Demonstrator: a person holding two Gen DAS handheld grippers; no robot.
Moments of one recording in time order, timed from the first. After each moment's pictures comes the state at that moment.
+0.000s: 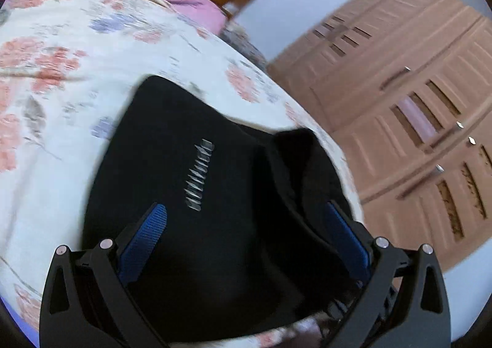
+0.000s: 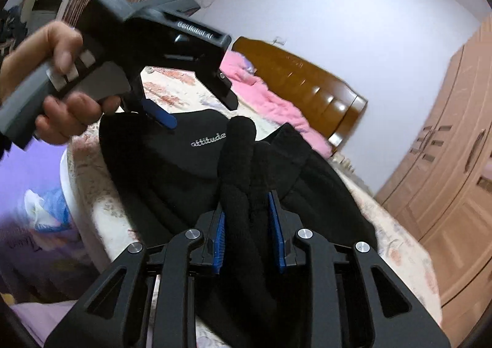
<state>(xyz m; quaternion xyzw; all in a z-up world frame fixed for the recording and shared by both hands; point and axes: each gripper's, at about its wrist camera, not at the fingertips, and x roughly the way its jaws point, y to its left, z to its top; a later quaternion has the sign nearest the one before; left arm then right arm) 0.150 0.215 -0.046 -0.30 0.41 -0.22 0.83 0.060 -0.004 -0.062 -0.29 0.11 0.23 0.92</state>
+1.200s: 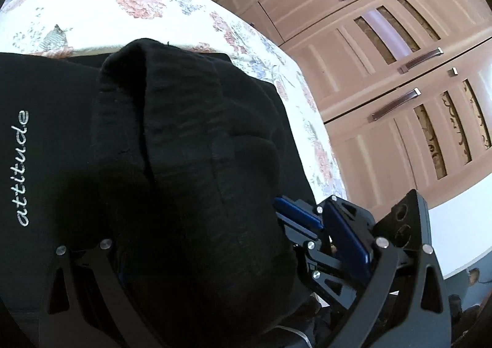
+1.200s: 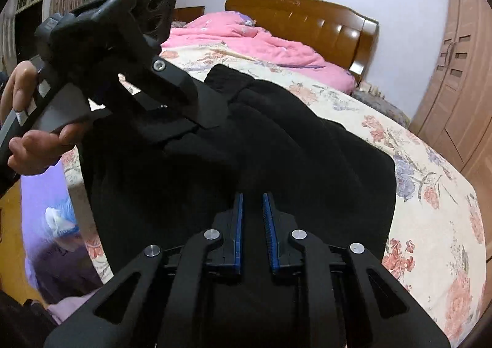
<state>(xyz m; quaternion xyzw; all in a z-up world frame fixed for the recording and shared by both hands) 0.199 0.109 -0.058 -0.22 0.52 -0.38 0.73 0.140 -0.084 -0.062 -0.17 0.28 0.28 0.90</state>
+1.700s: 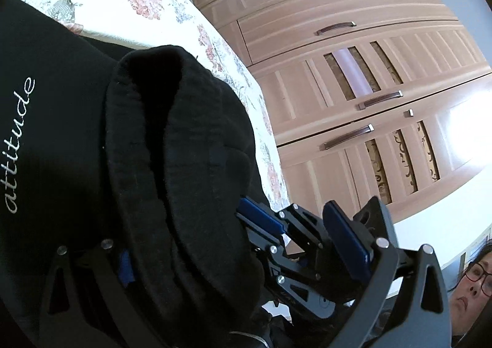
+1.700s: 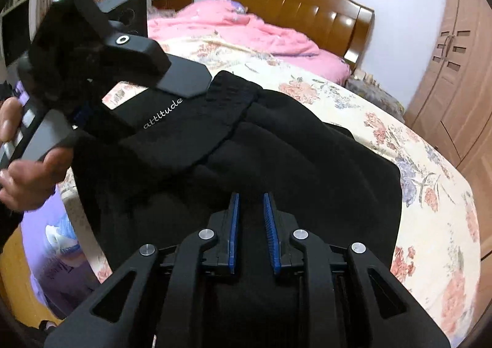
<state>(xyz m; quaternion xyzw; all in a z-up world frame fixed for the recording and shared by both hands) 0.209 0.163 -0.066 -0.35 0.47 -0.44 0.68 0.153 -0.050 -0.048 -0.18 0.32 0.24 0.90</state>
